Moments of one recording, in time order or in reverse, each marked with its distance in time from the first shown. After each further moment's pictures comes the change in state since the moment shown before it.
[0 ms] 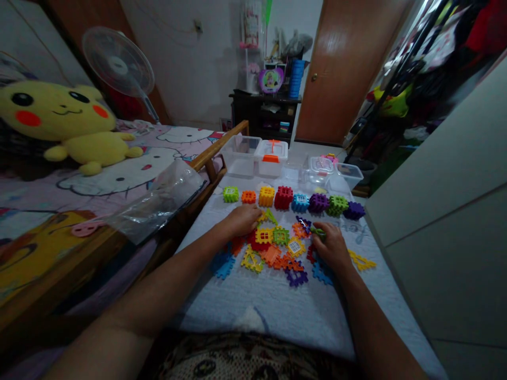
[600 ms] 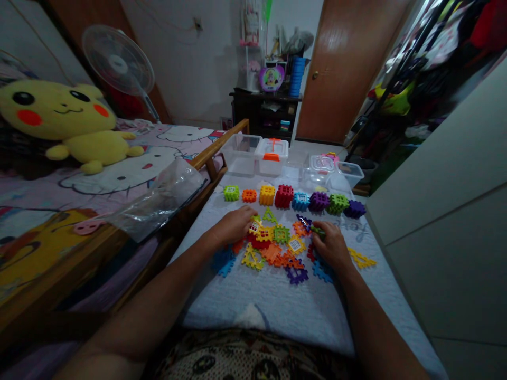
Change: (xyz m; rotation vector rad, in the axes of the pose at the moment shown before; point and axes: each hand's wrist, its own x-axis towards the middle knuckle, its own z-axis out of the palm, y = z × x) left_hand -0.034 -0.002 0.002 -0.204 0.093 -0.076; right_hand 0.000 -0.002 0.001 0.006 -0.017 -0.002
